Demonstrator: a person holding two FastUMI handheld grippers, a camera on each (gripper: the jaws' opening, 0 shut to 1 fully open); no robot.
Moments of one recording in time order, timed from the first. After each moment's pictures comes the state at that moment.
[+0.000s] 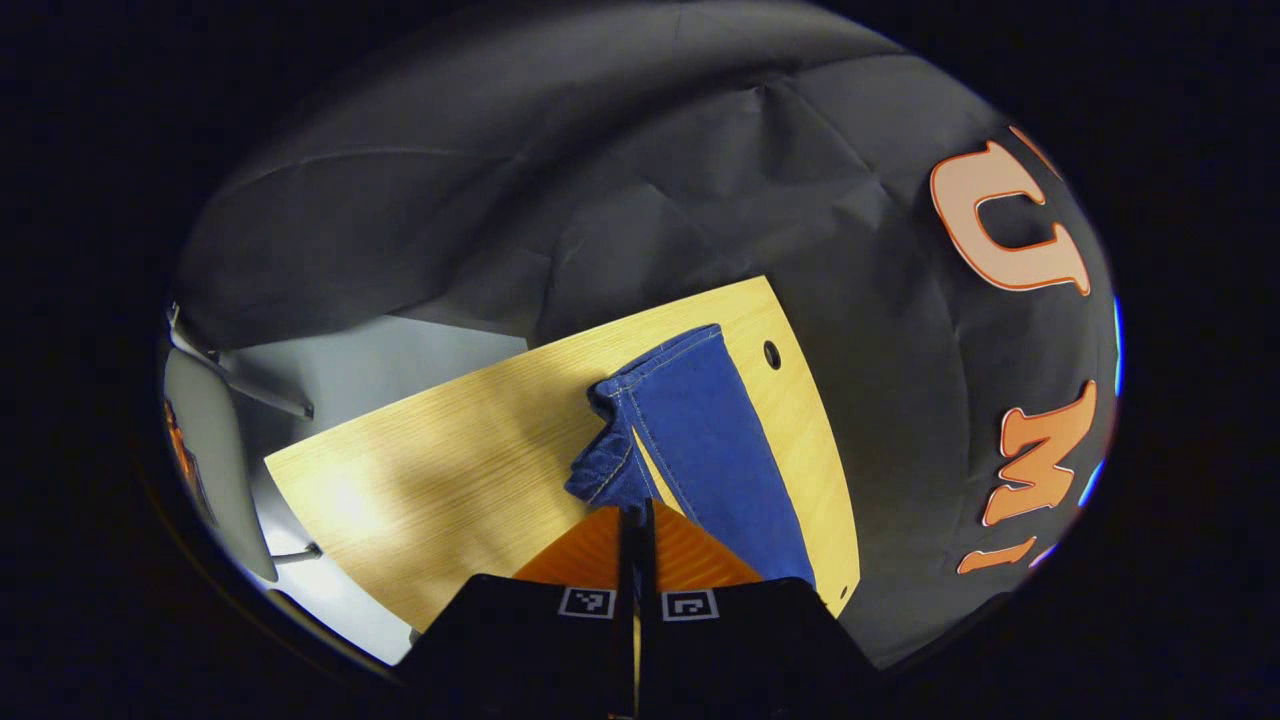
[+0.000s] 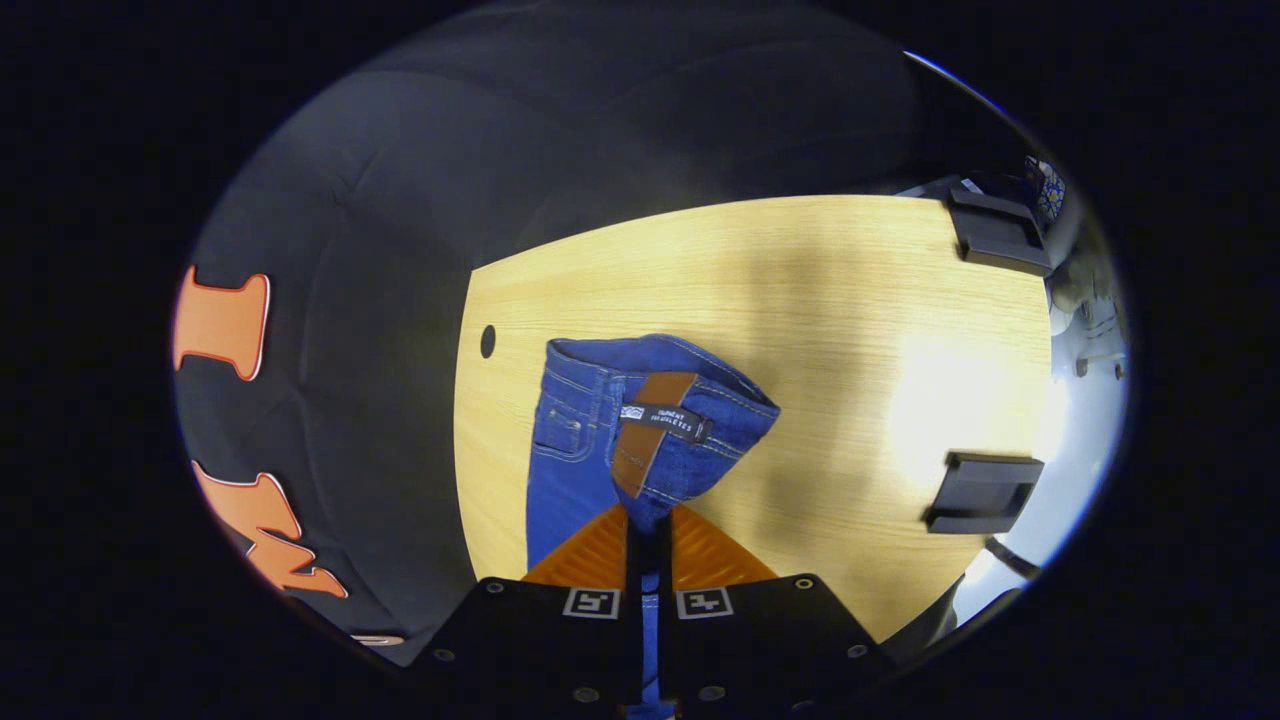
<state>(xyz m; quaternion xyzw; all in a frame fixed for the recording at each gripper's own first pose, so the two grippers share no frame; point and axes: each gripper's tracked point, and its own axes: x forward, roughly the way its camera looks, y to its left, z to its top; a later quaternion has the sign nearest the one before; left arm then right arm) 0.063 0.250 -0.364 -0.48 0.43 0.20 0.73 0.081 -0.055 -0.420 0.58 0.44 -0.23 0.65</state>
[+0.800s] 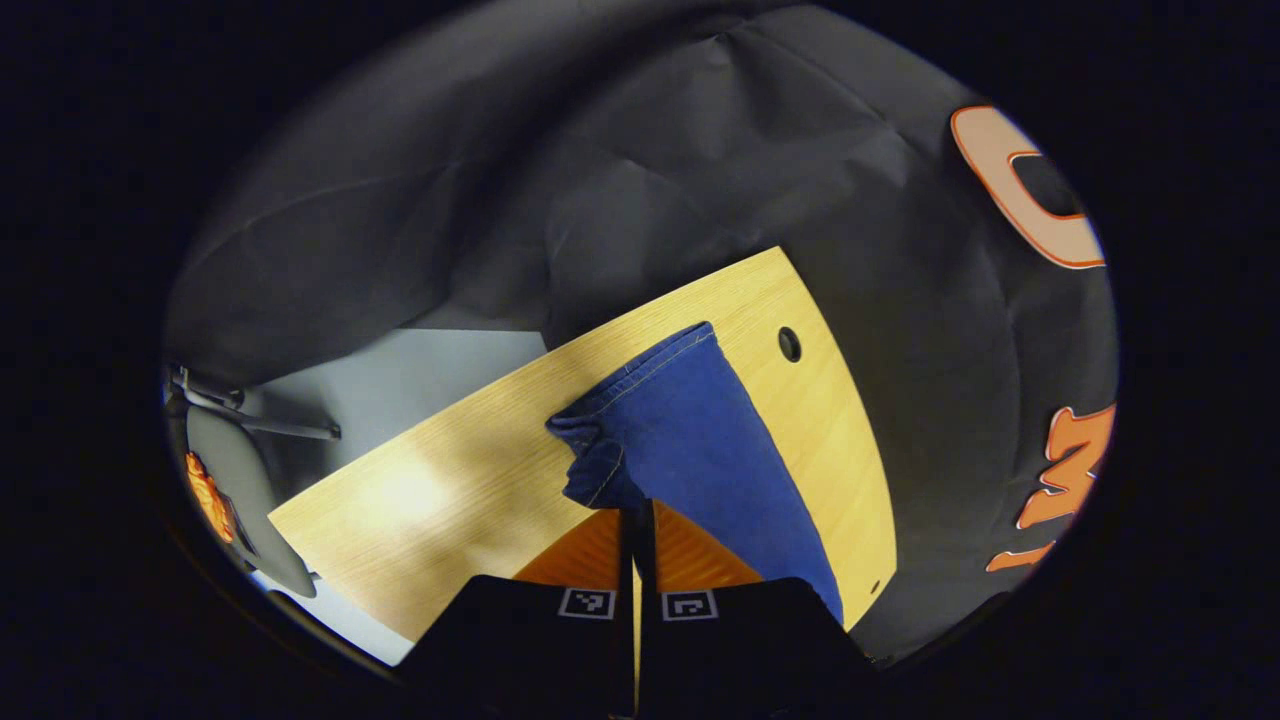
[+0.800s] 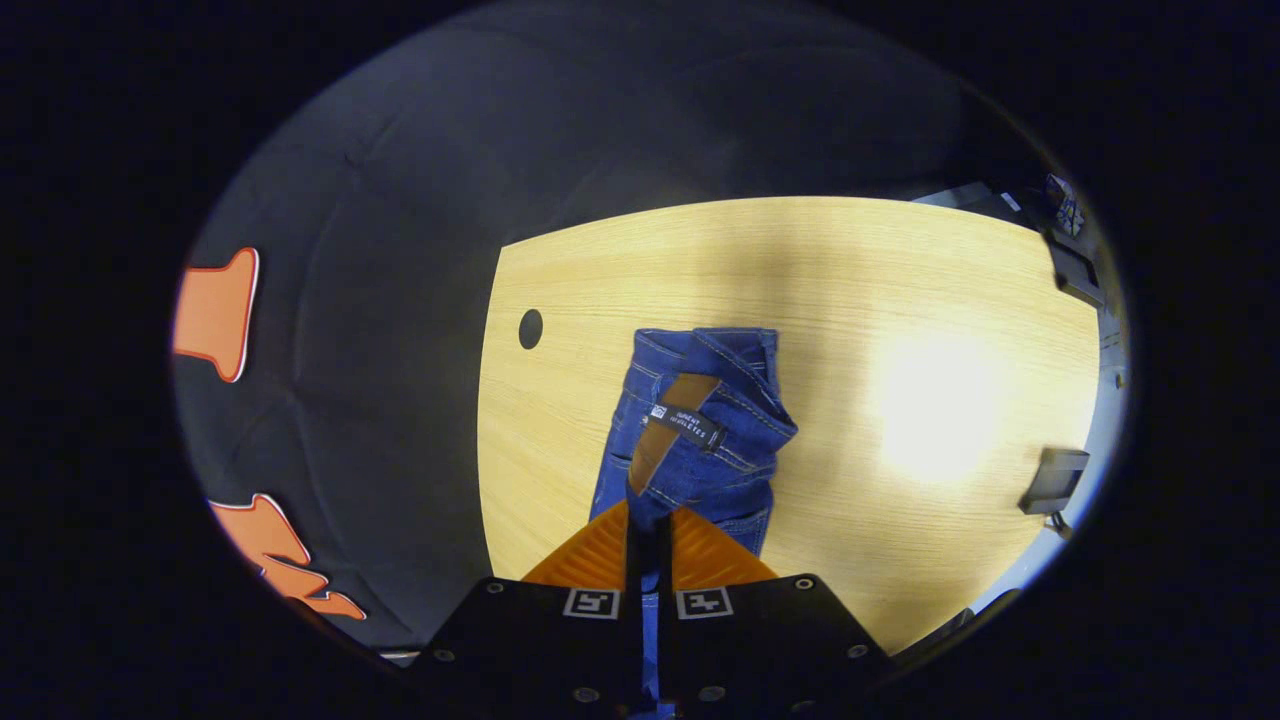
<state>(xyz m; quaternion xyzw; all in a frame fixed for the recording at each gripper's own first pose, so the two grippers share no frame) 0.151 0.253 -0.392 -0.42 0.52 0.22 0.71 0.193 -0.023 -0.421 0.57 0.48 -0.21 0.63</state>
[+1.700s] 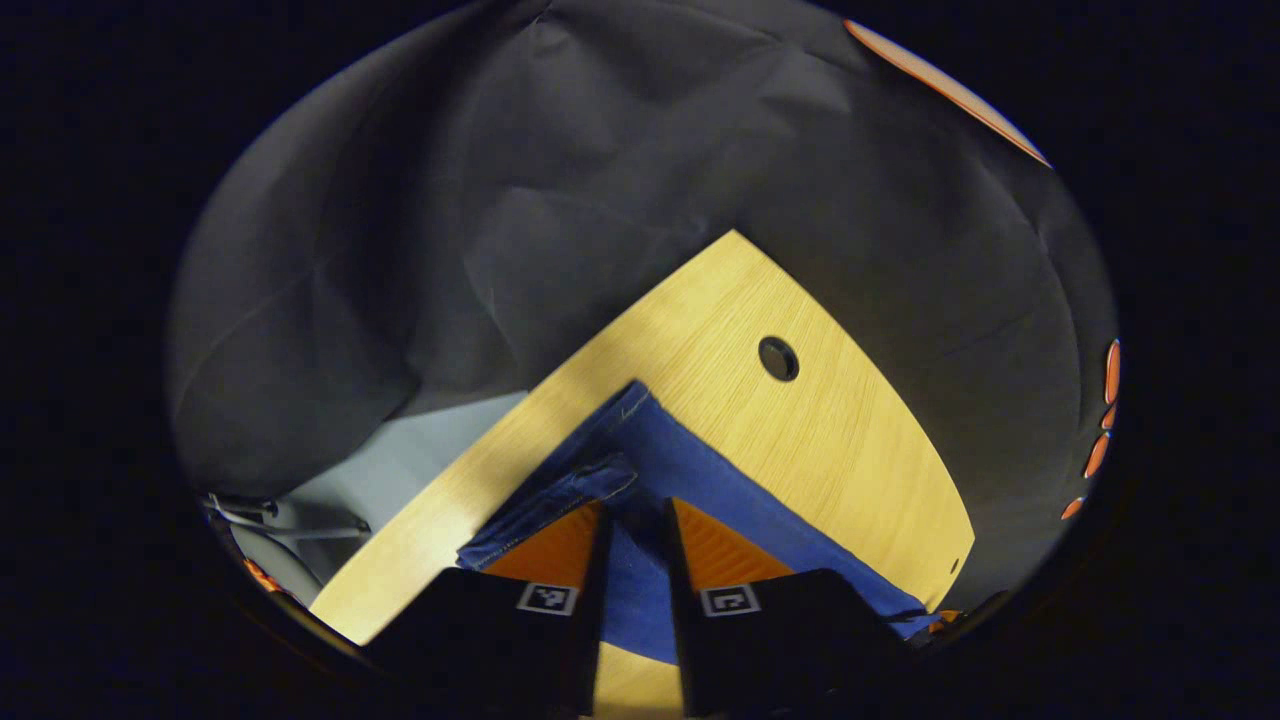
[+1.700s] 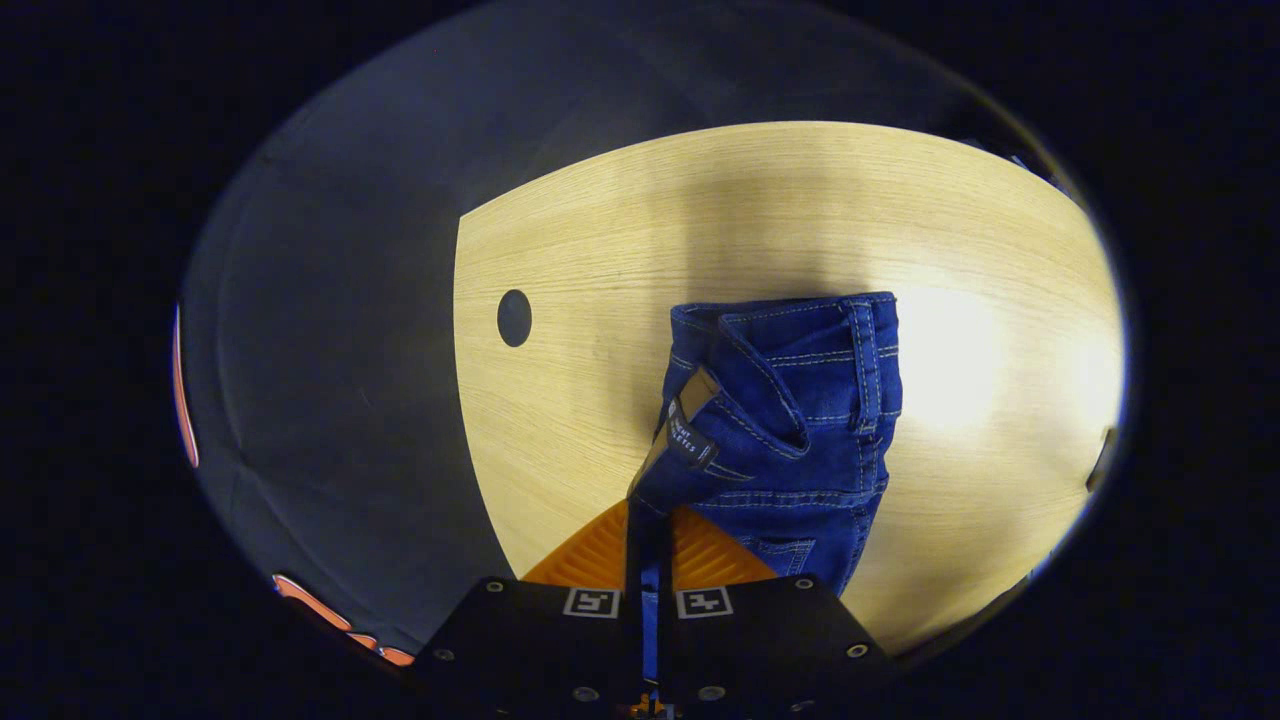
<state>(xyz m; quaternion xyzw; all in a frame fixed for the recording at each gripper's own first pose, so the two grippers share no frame) 0.274 0.259 -0.433 -0.28 0.51 0.19 0.79 0.257 -0.006 -0.455 0.62 0.51 -0.21 0.56</state>
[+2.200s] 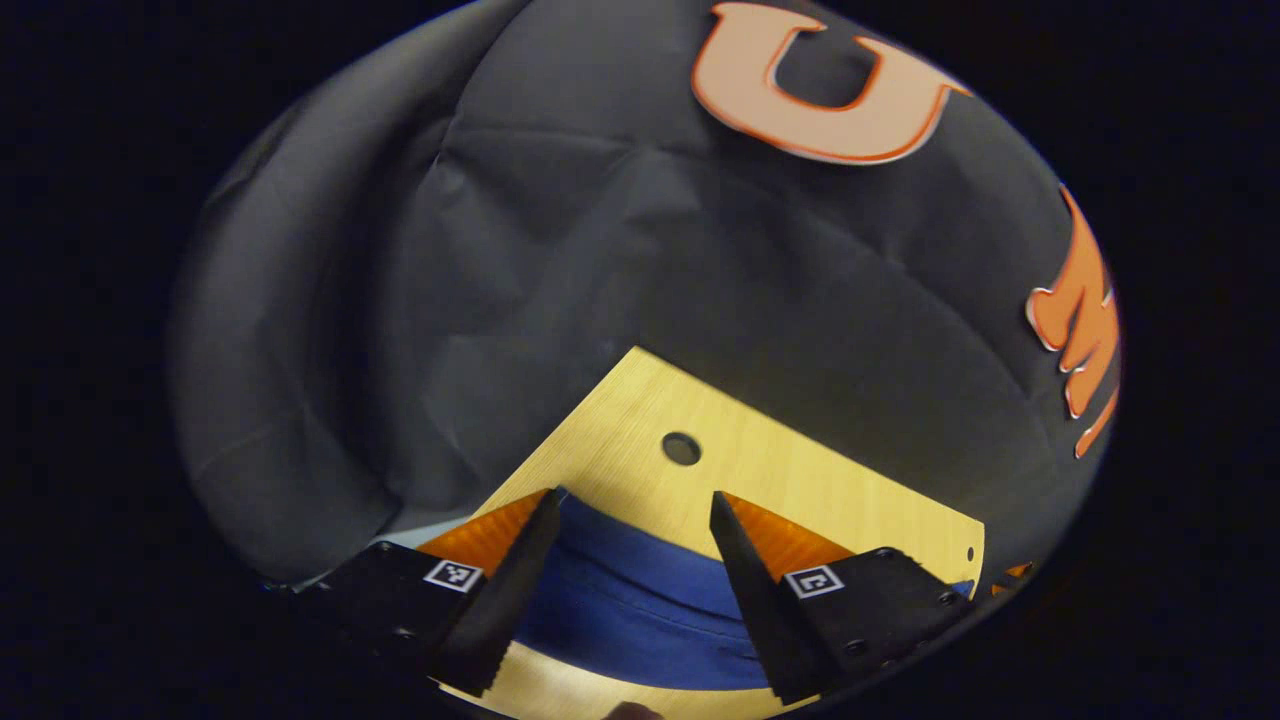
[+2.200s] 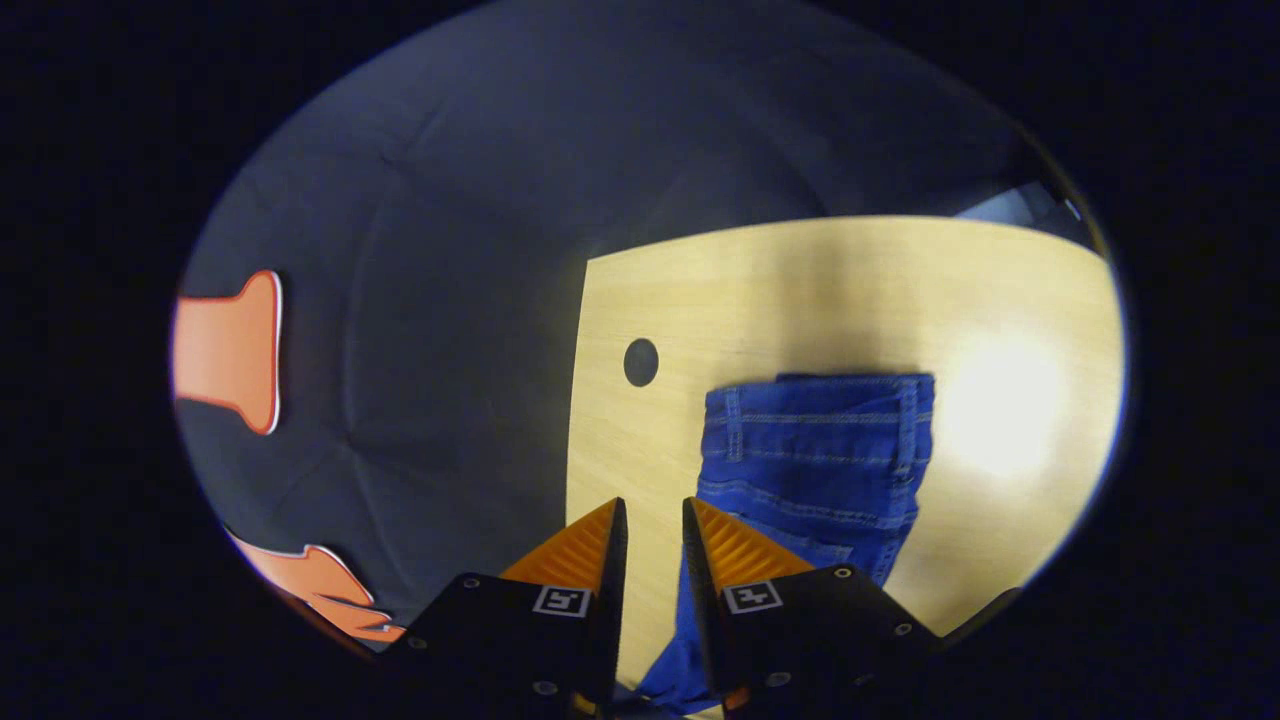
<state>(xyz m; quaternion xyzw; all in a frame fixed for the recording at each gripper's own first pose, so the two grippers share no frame) 0.317 0.228 -0.323 -0.20 0.36 0.12 0.90 0.277 -0.049 -0.399 0.59 0.41 -0.15 0.68</state>
